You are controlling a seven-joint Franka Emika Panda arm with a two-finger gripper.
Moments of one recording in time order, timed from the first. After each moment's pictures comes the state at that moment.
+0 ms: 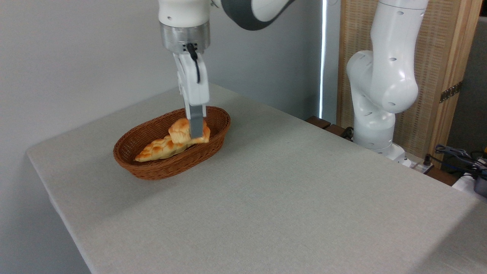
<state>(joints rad) -0.49 -0.19 0.33 -1.96 -0.13 1.86 1.03</state>
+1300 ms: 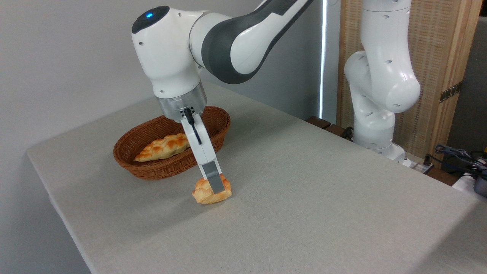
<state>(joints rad) -0.43 0.02 0.31 -1.96 -0.02 1.86 1.04</state>
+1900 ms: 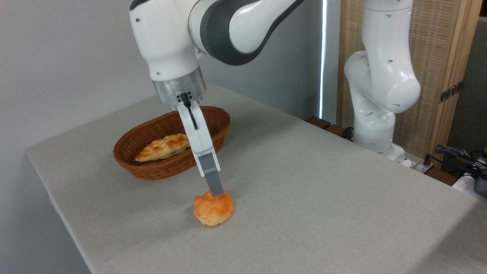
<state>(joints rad) -0.43 -0.01 0.33 -1.91 0.08 1.86 1.04</state>
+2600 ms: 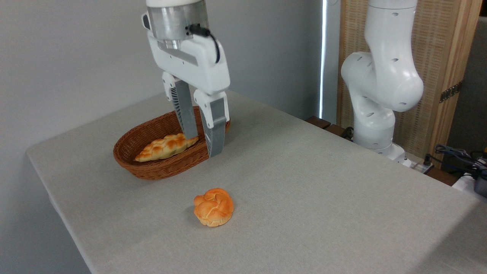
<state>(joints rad) -0.28 -0.07 0.23 -1.71 0.02 1.70 0.74</state>
